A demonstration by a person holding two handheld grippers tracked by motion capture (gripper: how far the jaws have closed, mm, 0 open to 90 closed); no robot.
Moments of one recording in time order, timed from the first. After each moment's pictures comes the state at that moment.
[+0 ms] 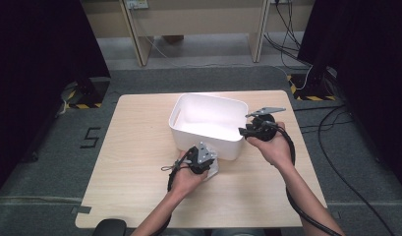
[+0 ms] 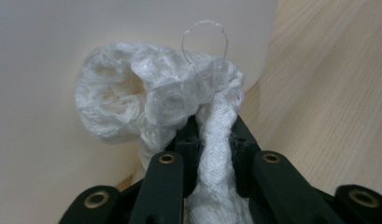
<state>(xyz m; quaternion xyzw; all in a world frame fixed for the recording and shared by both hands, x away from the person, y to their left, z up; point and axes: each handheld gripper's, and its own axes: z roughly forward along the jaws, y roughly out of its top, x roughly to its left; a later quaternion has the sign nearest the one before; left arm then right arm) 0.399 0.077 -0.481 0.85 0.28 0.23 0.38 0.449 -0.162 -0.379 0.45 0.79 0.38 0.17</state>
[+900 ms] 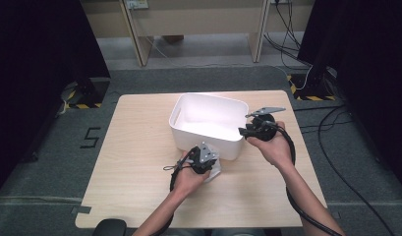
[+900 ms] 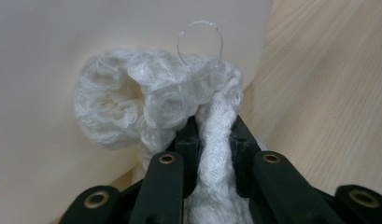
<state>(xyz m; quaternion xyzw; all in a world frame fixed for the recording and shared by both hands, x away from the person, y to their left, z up) 0.401 0.070 -0.480 0.85 0.28 0.22 0.38 0.450 -0.162 -0.379 0.45 0.79 0.38 0.17</state>
